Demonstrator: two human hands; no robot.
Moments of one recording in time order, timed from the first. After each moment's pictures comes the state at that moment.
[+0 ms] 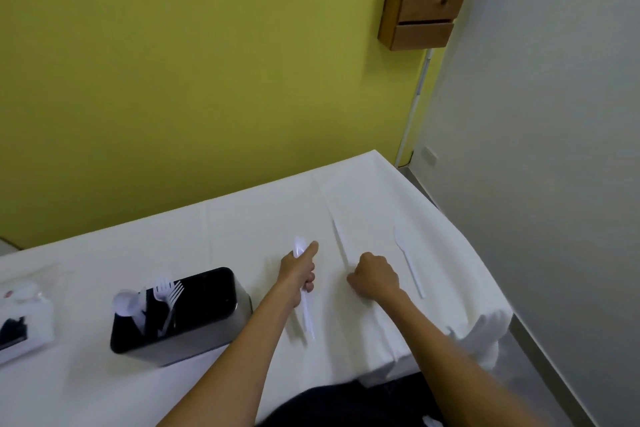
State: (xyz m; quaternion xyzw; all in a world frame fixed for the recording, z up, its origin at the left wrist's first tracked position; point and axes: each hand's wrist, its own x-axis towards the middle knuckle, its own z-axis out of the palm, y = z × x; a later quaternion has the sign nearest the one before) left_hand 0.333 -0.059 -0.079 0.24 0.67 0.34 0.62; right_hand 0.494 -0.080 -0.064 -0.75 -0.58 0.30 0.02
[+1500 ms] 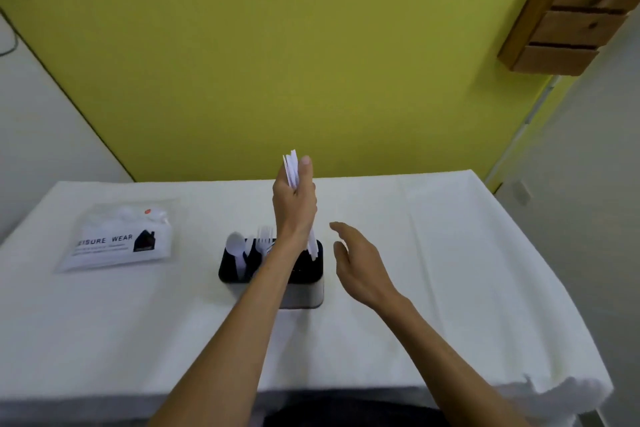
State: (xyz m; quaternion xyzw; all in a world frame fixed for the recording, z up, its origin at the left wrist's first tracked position) left_hand 0.217 -0.077 0.055 0.31 0.61 0.66 0.32; right_hand 0.352 -0.114 -0.003 -0.49 -0.76 0.35 0.24
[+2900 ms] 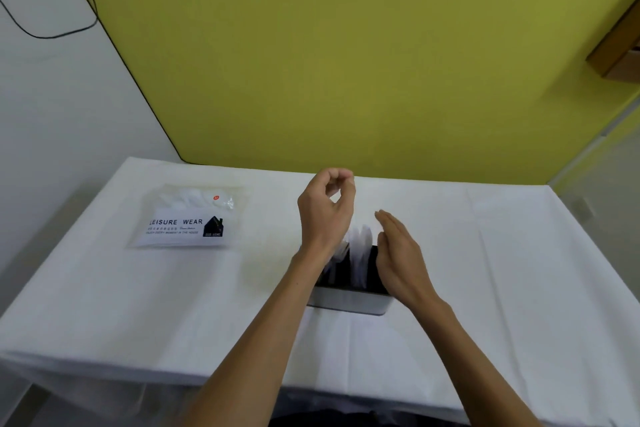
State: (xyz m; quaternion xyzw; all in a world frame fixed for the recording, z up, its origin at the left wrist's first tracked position) left_hand 0.133 -0.116 0.058 0.40 0.64 0.63 0.20; right_hand 0.277 -0.109 0.005 -0.51 -0.76 0.32 0.24
